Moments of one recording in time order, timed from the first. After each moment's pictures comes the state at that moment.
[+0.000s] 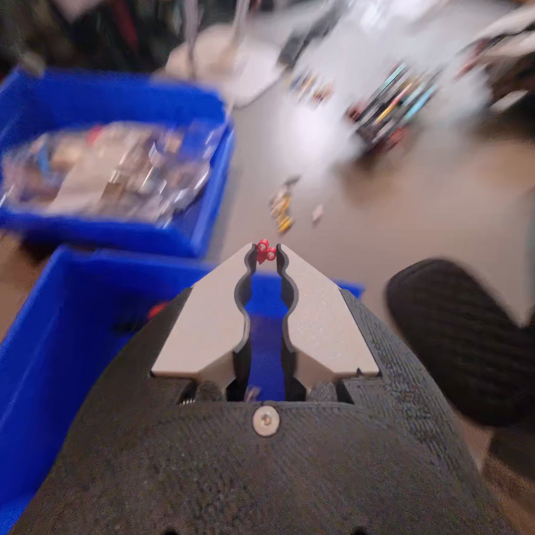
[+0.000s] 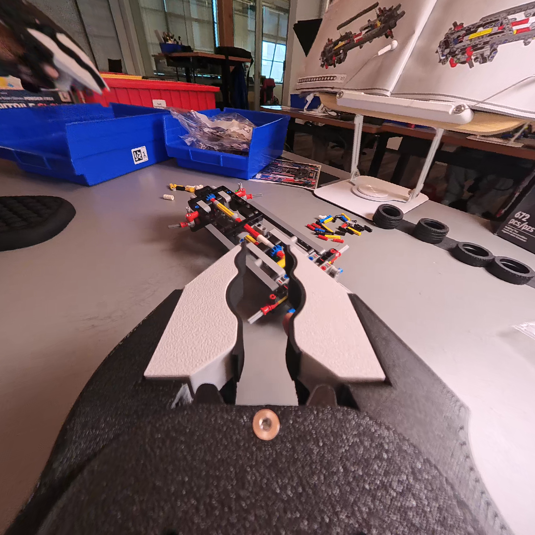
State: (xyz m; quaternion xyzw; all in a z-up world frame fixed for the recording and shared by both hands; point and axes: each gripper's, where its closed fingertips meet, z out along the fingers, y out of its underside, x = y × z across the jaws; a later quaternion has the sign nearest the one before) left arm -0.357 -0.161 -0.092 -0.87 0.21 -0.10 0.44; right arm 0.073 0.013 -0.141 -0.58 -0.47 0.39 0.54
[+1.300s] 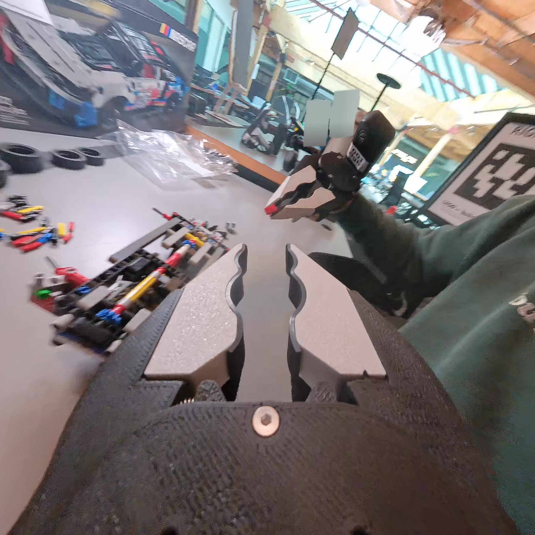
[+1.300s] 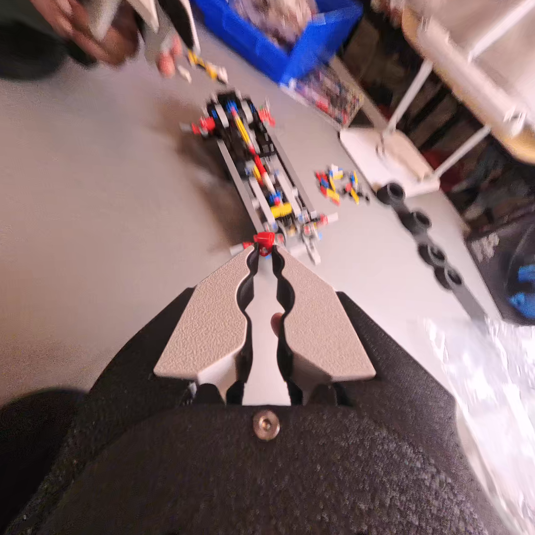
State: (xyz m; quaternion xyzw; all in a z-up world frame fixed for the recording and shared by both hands) left arm -0.016 -0.065 -0.100 -0.69 0.20 -0.46 0.53; right arm 0.114 0.011 -0.139 -0.56 -0.66 0.23 0.45
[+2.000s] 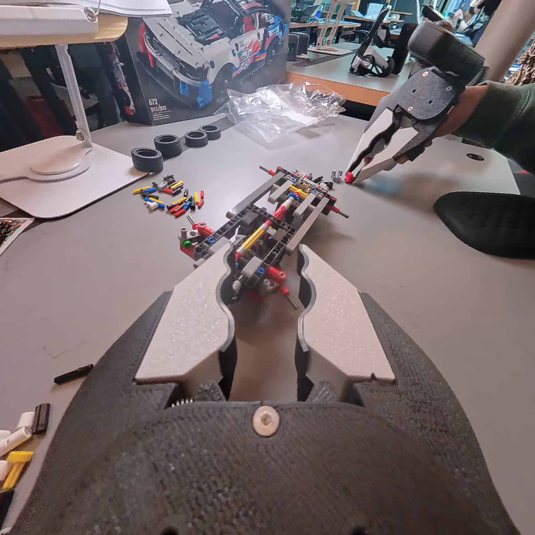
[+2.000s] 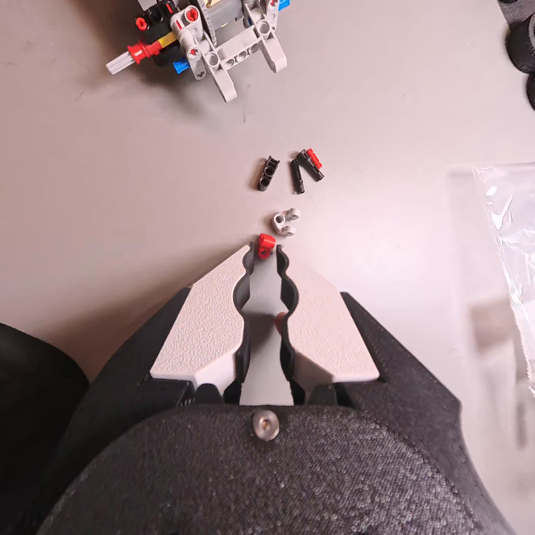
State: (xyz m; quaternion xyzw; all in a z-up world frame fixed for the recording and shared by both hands) left arm -0.072 -0.036 -0.150 -0.77 0.23 -0.21 0.56; right arm 0.182 0.080 -0.231 -0.69 -0.66 0.13 0.27
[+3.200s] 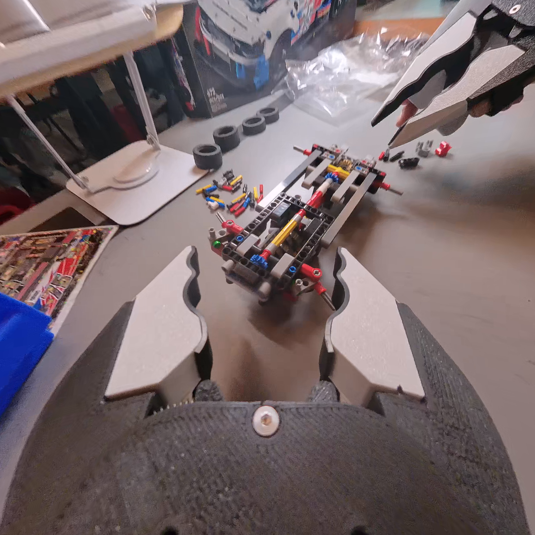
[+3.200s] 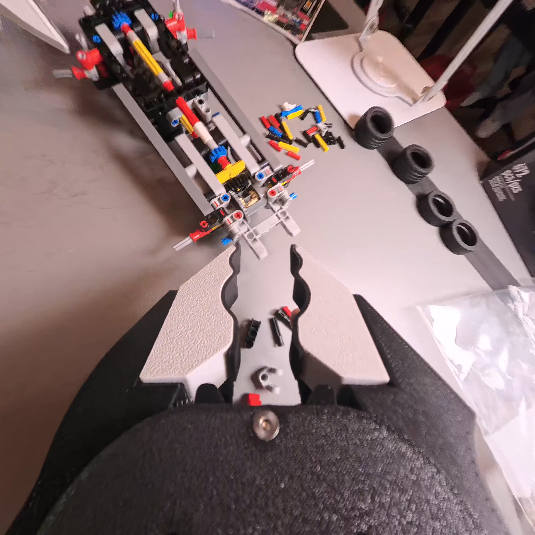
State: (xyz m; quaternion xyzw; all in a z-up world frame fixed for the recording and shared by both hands) left arm -0.098 0.011 -0.166 -0.79 0.23 -0.08 0.56; right arm 0.077 0.096 -0.185 -0.65 -0.62 0.19 0.40
